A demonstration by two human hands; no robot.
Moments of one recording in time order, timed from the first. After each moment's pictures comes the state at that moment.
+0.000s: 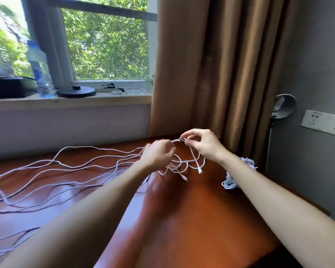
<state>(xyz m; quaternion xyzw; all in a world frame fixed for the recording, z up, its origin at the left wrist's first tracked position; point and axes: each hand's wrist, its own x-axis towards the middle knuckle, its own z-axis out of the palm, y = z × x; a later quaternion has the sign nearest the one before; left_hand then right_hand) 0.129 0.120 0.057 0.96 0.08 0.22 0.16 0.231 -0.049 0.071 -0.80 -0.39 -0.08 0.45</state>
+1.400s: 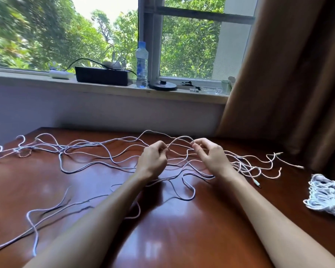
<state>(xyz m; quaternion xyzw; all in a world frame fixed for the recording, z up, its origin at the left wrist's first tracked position) -0.055 0.260 0.007 0.84 0.24 0.38 0.31 0.103 0.107 0.029 -0.73 -0.50 -0.06 0.45</state>
